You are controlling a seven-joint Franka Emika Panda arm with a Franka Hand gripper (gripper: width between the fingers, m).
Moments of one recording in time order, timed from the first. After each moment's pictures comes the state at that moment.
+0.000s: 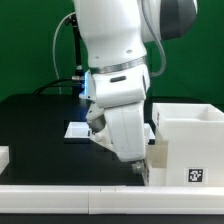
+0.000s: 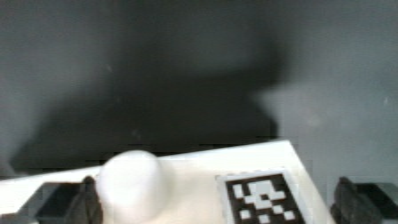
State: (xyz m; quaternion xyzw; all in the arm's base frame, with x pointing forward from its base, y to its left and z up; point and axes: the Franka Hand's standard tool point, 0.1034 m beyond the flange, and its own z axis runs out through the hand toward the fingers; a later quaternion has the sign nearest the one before) arm 0.571 0.026 0.028 -0.75 -0.65 -0.07 0.10
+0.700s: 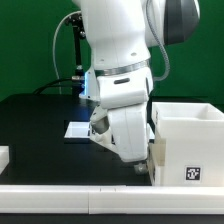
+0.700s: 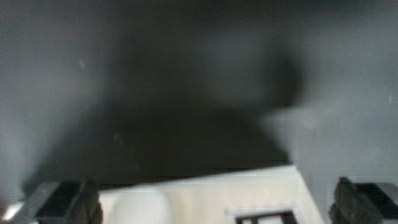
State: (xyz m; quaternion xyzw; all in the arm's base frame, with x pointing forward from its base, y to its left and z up) arm 0.565 0.009 0.023 -0.76 -0.64 -0.07 0.09
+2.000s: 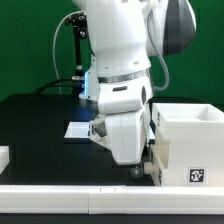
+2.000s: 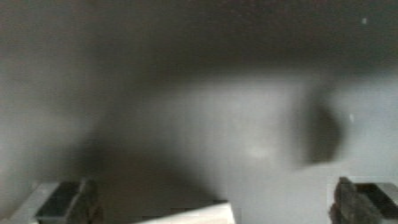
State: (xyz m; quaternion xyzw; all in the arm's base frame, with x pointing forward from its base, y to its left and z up) arm 0.543 0.021 0.006 -0.79 -0.61 -0.07 0.08
